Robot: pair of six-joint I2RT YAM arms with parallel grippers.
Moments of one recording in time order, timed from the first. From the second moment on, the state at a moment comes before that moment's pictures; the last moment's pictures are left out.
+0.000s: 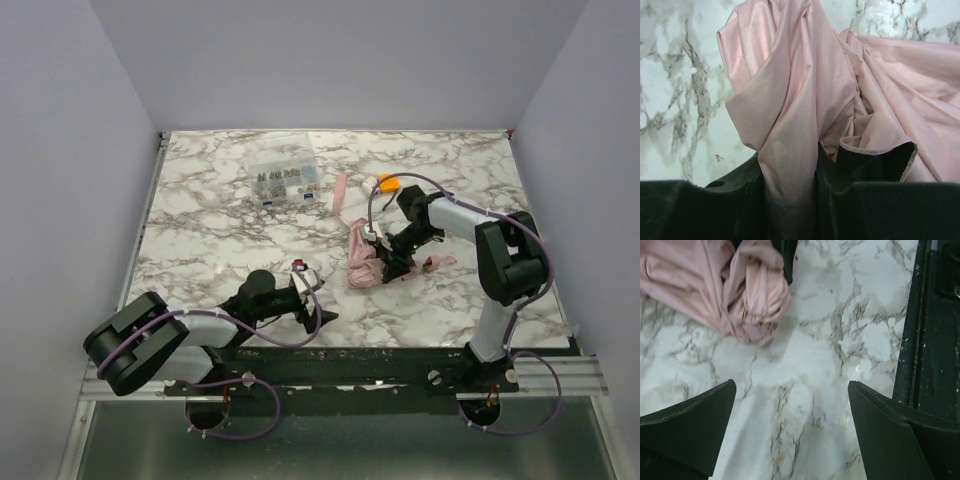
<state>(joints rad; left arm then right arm) -0.76 1.30 0.14 0.89 0.50 -0.03 0.34 1.89 1.16 -0.91 -0.74 -1.37</state>
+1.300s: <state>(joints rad) -1.07 1.76 0.78 0.35 0.13 0.46 0.32 1.83 1.22 -1.04 -0.80 -1.07</state>
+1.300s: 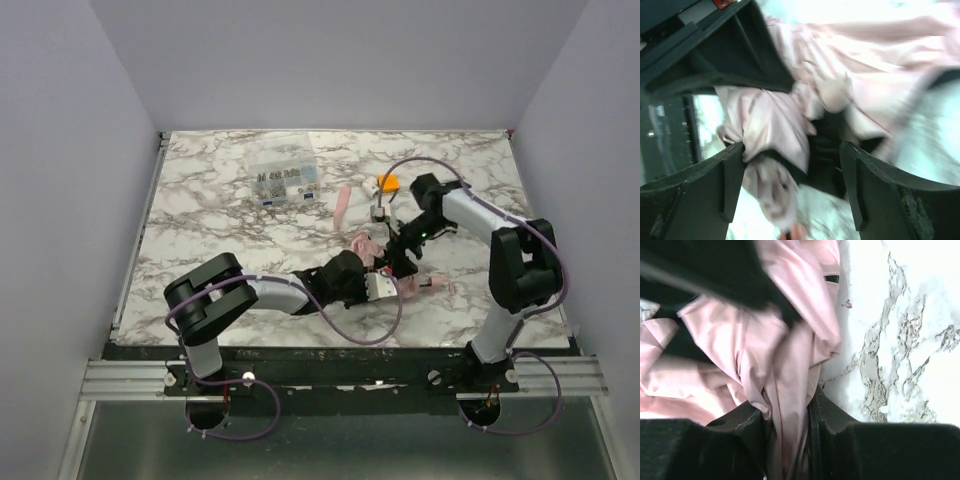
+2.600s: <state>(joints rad) -0.61 2.12 1.12 0.25 1.13 -0.44 0.51 1.52 0.70 -0.20 -0.51 -1.32</state>
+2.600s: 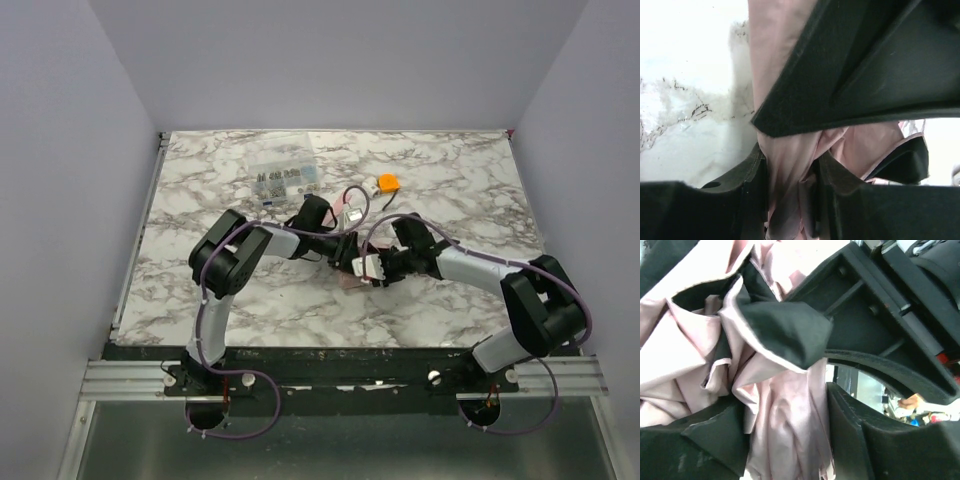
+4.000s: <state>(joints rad) -1.07 1.35 0.23 1.03 0.14 0.48 0.48 2.03 1.30 -1.14 -0.81 -1.16</state>
